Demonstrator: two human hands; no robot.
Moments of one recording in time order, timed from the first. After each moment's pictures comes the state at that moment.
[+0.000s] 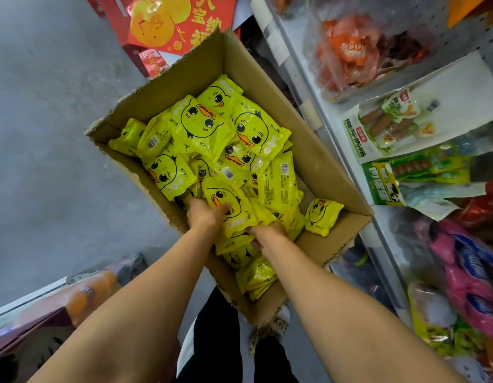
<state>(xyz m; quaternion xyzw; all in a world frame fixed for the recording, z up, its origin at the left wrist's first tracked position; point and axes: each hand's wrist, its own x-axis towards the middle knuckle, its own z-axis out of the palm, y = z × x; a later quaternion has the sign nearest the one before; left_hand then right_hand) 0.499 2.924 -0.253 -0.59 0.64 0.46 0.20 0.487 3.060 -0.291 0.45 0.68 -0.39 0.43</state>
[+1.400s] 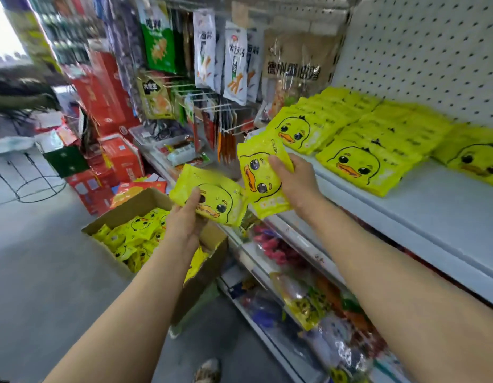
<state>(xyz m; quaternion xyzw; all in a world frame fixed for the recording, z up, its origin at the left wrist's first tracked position) 0.645 3.199 0.128 -0.29 0.44 0.84 -0.10 0.585 3.404 0.190 -0.06 0.79 -0.60 -0.09</state>
